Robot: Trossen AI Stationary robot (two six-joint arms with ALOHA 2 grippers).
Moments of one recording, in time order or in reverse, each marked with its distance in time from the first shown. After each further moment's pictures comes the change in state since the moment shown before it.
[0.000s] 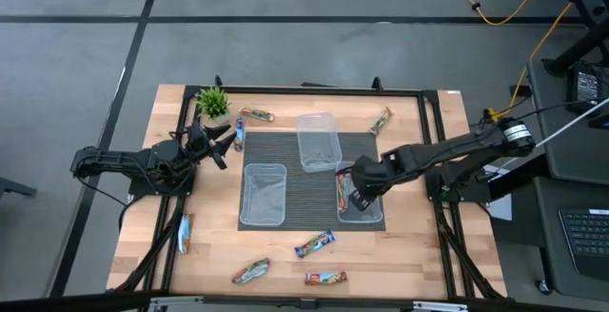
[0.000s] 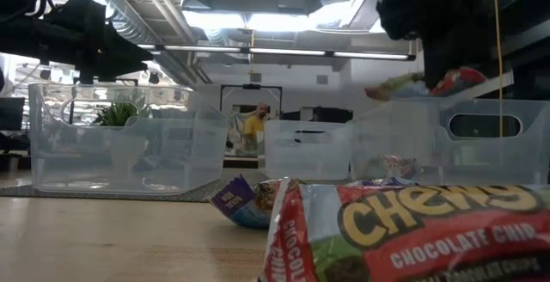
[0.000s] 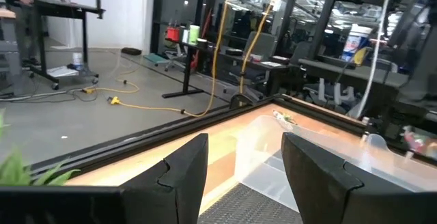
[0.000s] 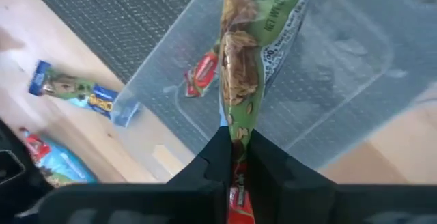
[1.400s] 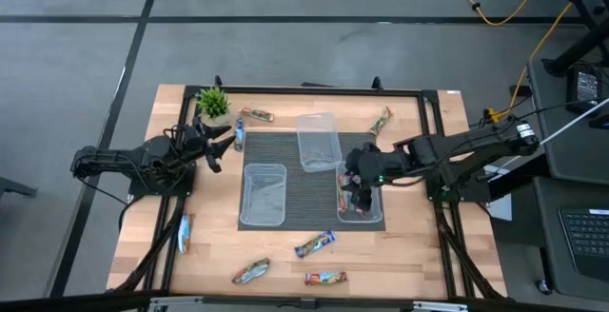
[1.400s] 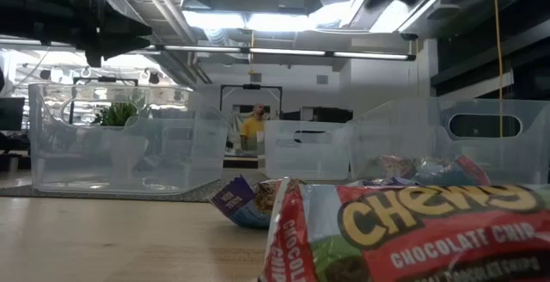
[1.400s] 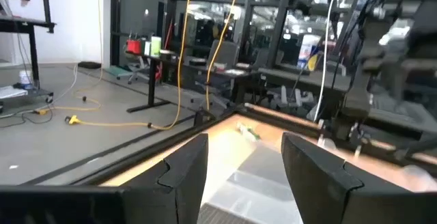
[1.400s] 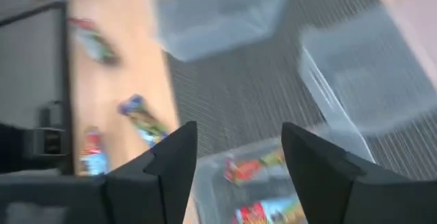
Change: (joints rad) left arm 0.000 0.000 0.087 -0.030 0.143 0.060; right arm 0.045 -0.043 0.255 0.059 0.179 -0.549
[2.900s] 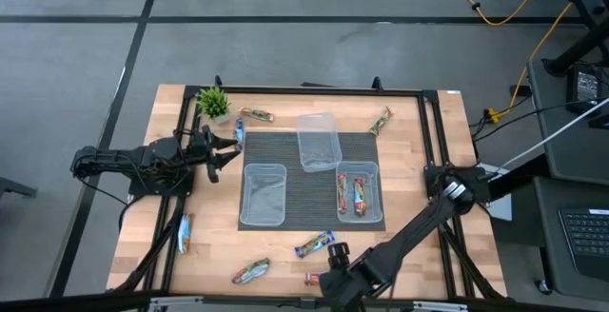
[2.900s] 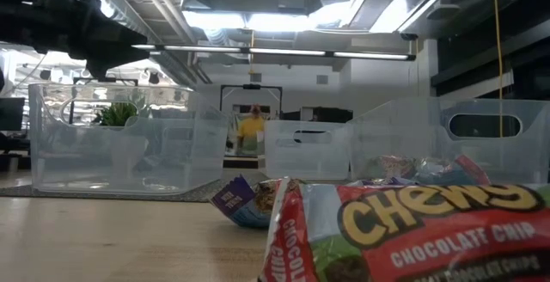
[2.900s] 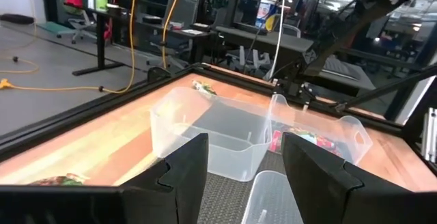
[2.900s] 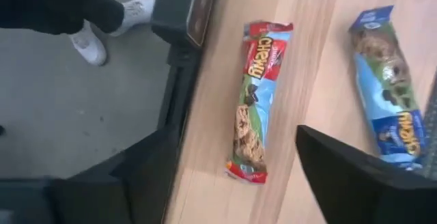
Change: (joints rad) left arm 0.000 0.000 0.000 -0.129 0.206 -0.115; right arm 0.461 0.778 0.568 -0.120 -0.074 -0.008
